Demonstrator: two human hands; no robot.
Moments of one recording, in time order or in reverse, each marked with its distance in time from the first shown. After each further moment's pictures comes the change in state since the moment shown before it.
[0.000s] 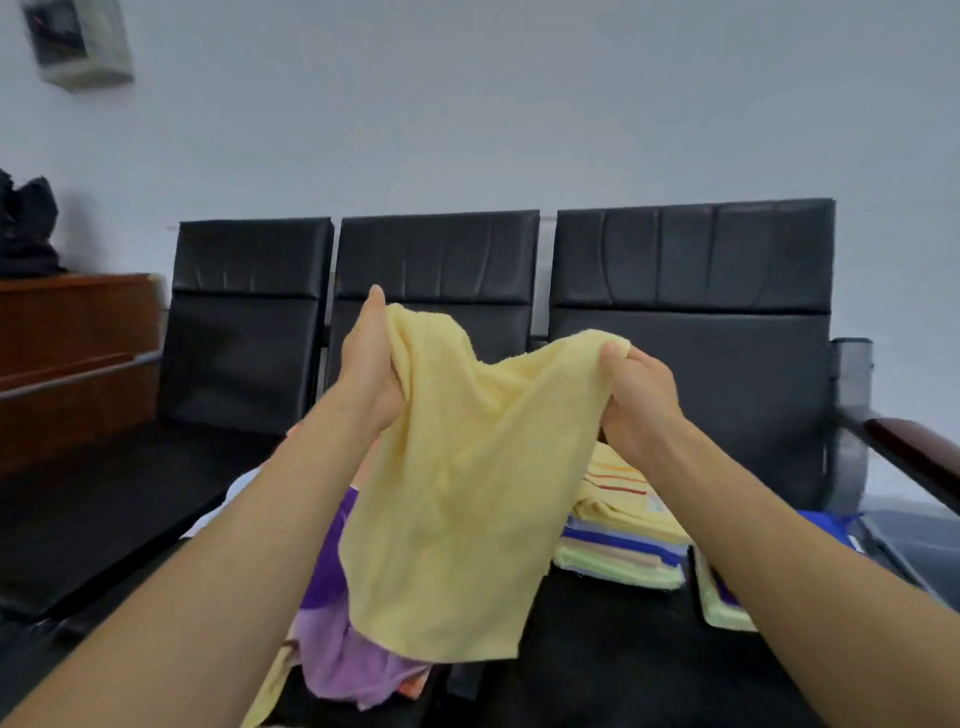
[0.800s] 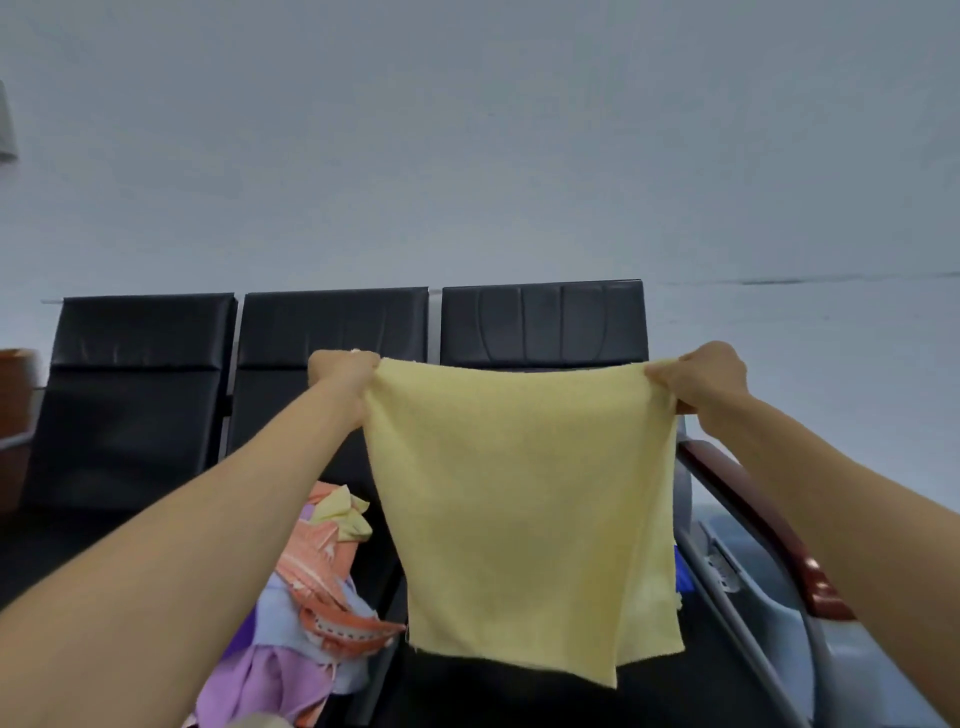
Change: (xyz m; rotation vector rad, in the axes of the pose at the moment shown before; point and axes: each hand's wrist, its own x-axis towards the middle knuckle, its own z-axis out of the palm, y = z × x) left_hand -0.058 0.010 0.094 0.353 0.167 0.120; right_hand -0.019 -0.137 -0.189 -0.710 0.434 -0.165
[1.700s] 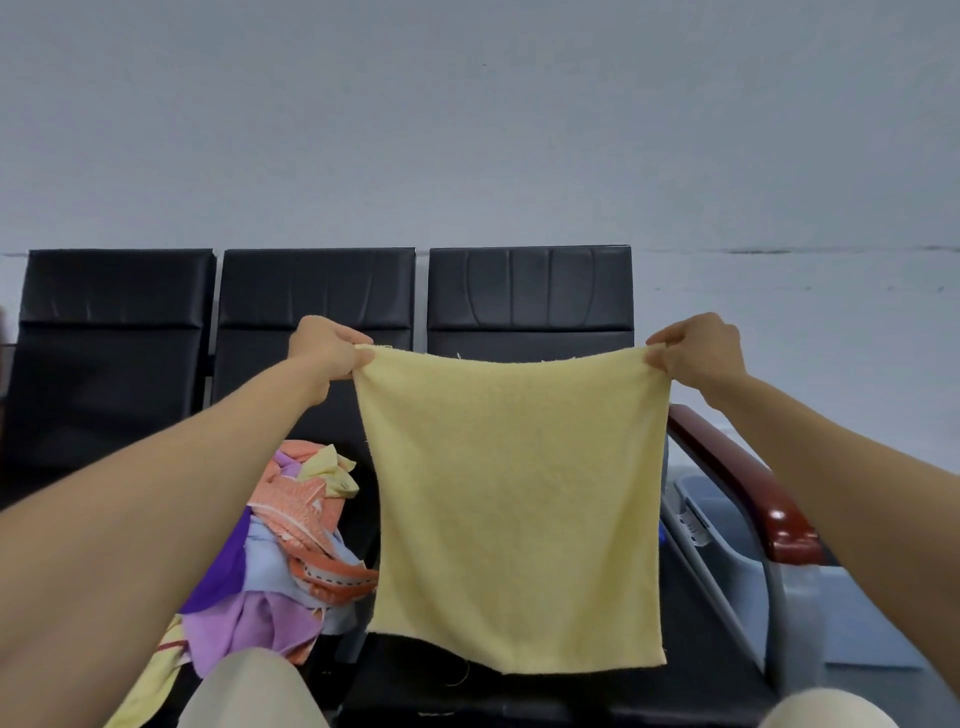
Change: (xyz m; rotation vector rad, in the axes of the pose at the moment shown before) left_hand 0.015 -0.021 -0.021 0.507 -0.190 0.222; right_hand -0.007 0.019 -0.016 -0.222 -0.025 -0.230
